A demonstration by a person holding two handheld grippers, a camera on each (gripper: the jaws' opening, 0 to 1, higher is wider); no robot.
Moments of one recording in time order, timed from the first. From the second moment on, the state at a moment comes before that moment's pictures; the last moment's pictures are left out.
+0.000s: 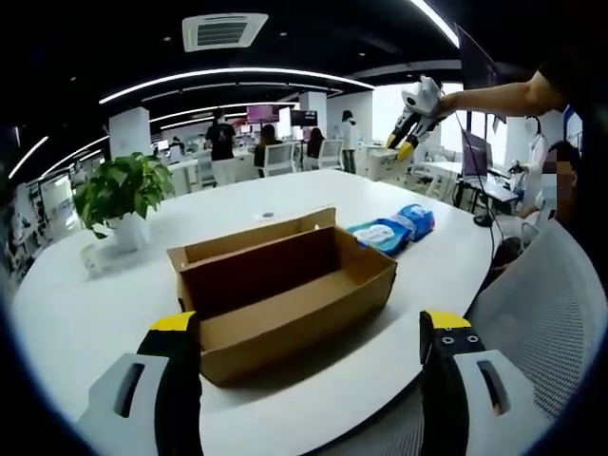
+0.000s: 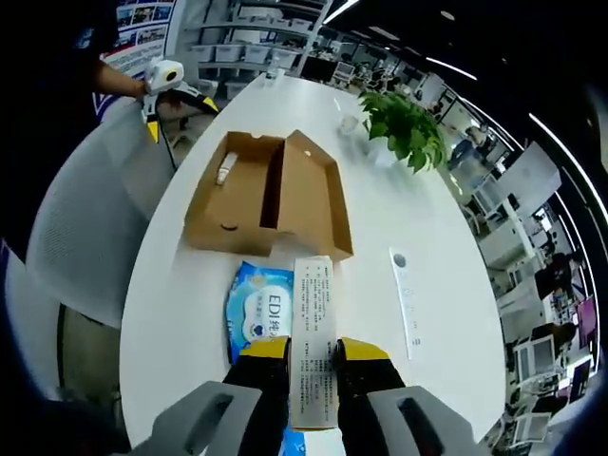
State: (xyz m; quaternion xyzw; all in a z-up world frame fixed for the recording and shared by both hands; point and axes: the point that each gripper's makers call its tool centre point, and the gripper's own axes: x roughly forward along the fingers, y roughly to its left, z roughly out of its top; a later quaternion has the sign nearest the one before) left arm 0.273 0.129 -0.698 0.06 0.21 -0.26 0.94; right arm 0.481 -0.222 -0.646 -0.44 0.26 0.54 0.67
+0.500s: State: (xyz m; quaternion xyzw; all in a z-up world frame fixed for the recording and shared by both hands) left arm 0.274 0.131 -0.701 0.06 0.22 -0.25 0.94; right arm 0.496 -0.256 -0.697 -0.44 0.30 0.53 0.66
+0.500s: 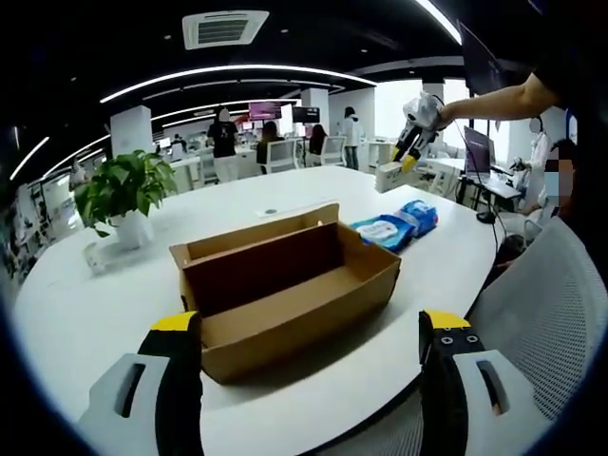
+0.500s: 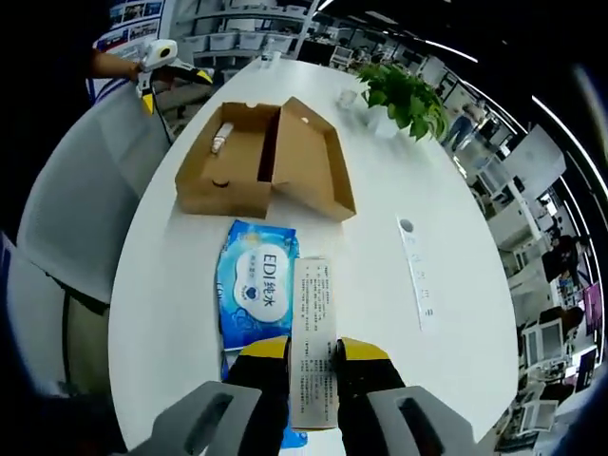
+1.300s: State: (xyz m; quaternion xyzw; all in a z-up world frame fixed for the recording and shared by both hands) left arm 0.277 0.134 -0.702 0.05 0.22 -0.24 0.94; right arm 0.526 -0.297 -0.768 -0.46 0.35 0.52 0.63
